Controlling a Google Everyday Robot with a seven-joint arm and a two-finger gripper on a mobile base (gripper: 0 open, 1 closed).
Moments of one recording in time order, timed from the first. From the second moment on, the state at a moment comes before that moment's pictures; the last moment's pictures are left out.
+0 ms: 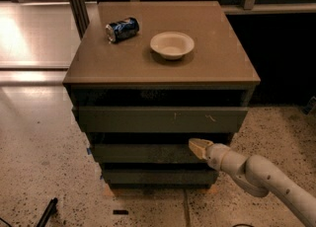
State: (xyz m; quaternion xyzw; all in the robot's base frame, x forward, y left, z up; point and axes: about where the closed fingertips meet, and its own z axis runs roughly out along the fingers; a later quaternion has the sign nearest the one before) arm 0.604 -0.154 0.517 -0.19 0.78 0.30 0.52
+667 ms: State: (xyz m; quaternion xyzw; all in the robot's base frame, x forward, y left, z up) arm 0.612 -0.150 0.511 -0.20 0.78 0.28 0.52
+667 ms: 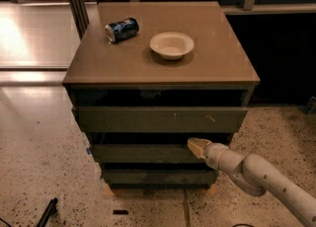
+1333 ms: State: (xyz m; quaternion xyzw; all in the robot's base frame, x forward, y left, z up) arm 0.636 -0.146 0.493 -0.22 0.80 0.22 0.52
